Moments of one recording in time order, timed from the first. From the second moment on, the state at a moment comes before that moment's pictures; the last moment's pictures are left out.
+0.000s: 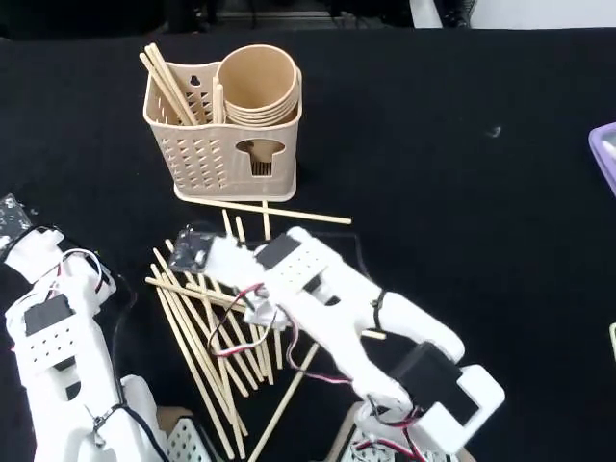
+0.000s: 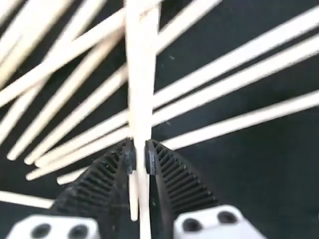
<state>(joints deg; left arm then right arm) -33.8 -52.9 70.6 41.5 10.9 -41.4 -3.6 38.5 59.1 34.7</state>
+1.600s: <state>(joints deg) -33.8 -53.2 70.6 41.5 10.9 -42.4 -11.2 36.2 54.3 22.5</state>
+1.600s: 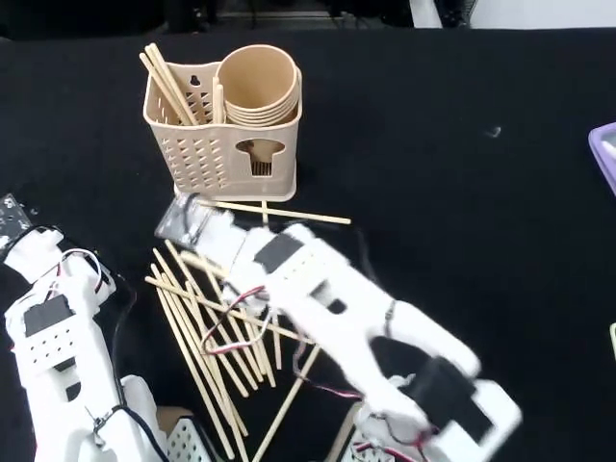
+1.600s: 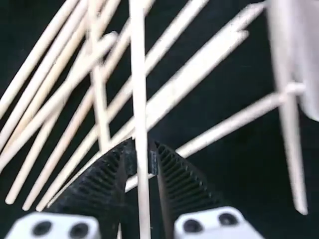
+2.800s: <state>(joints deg) -33.8 -53.2 70.6 41.5 10.9 -35.9 5.8 -9.4 5.8 1.5</state>
